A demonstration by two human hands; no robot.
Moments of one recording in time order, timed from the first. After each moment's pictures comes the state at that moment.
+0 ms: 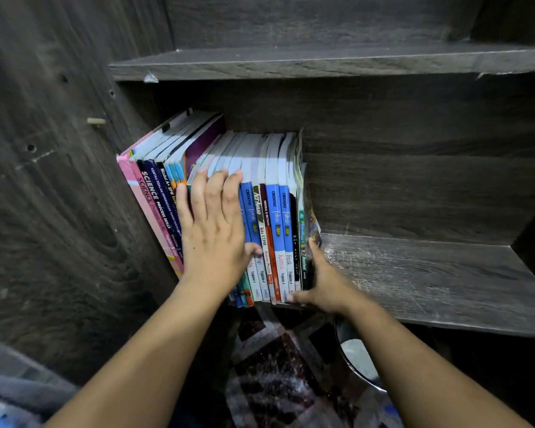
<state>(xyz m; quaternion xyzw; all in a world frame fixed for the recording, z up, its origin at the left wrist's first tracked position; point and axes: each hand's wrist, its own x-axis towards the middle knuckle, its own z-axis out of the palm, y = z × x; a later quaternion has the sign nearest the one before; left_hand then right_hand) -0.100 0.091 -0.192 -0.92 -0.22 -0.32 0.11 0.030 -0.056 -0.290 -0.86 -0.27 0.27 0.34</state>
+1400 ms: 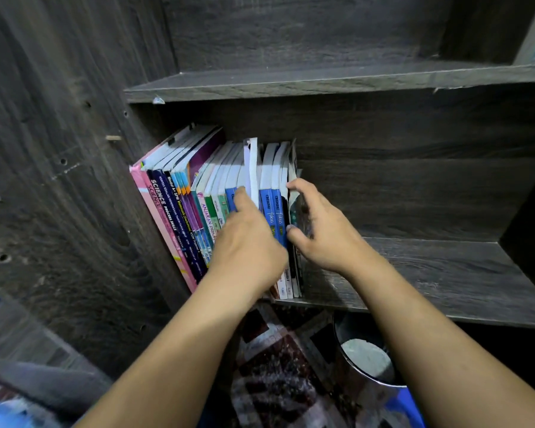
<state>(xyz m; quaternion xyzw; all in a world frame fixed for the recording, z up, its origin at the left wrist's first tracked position) -0.116 0.011 -0.132 -0.91 -0.33 -0.15 -0.23 0.018 -0.067 -0.190 -0.79 -0.47 -0.05 0.40</state>
